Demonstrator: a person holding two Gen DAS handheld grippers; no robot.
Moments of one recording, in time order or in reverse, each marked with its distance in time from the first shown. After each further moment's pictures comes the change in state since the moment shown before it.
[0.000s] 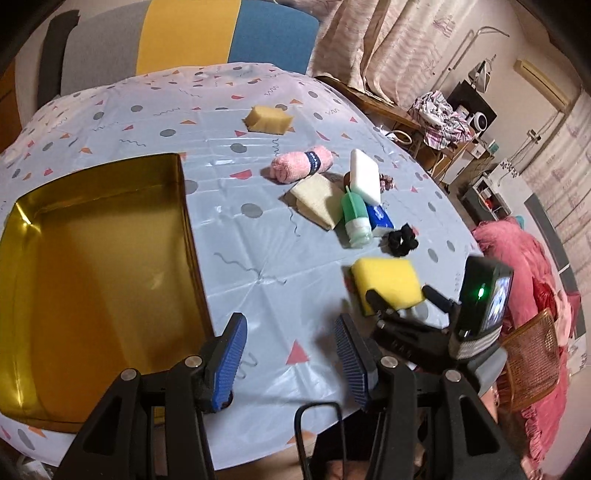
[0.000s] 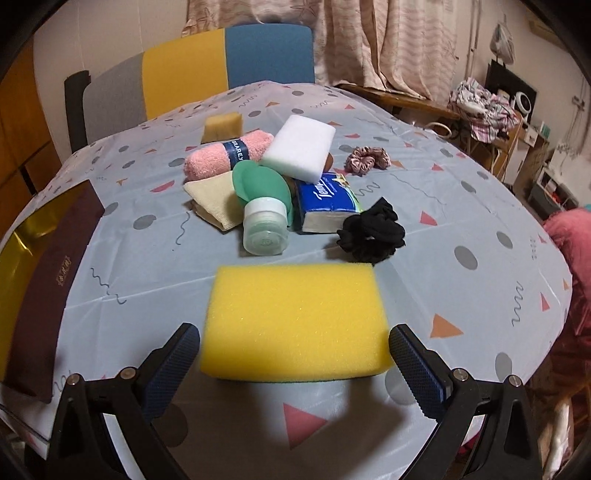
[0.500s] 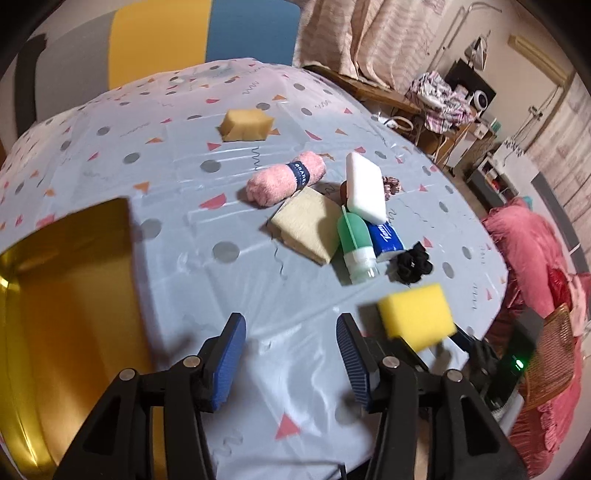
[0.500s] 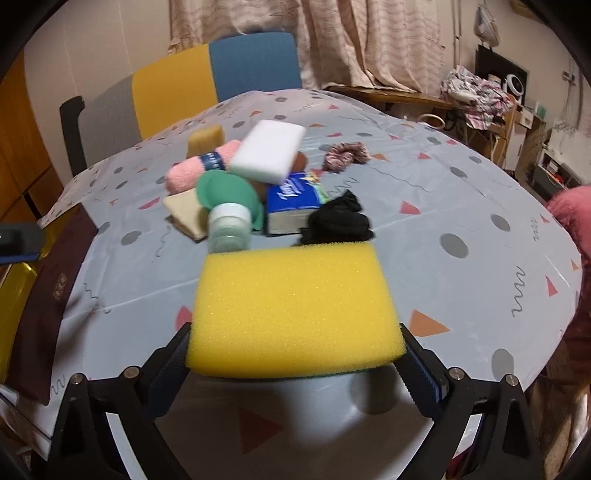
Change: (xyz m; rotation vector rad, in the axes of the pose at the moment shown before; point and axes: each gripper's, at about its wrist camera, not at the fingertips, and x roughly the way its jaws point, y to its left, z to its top) left arm 0.065 -0.032 0.062 0.095 0.045 0.052; right arm 0.005 -0.040 -0.007 0.098 -0.024 0.055
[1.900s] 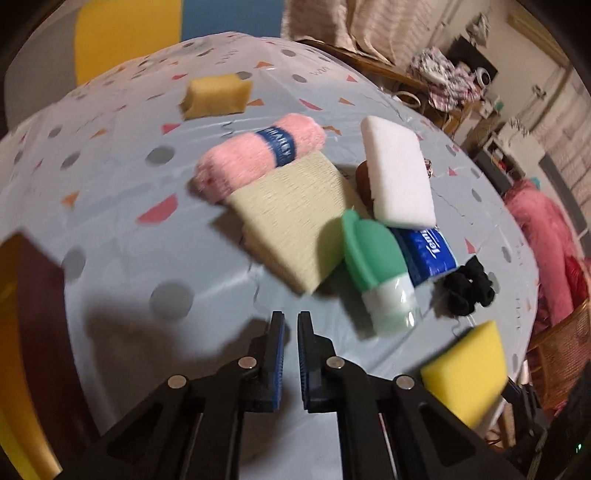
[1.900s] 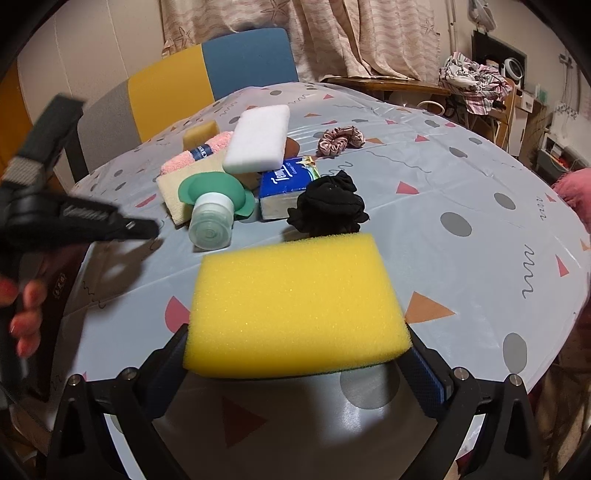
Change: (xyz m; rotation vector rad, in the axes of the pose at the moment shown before) left arm 0.097 -0.001 0.026 0.017 0.046 -0.002; right arm 0.008 -0.013 -0.007 0.036 0.010 0.043
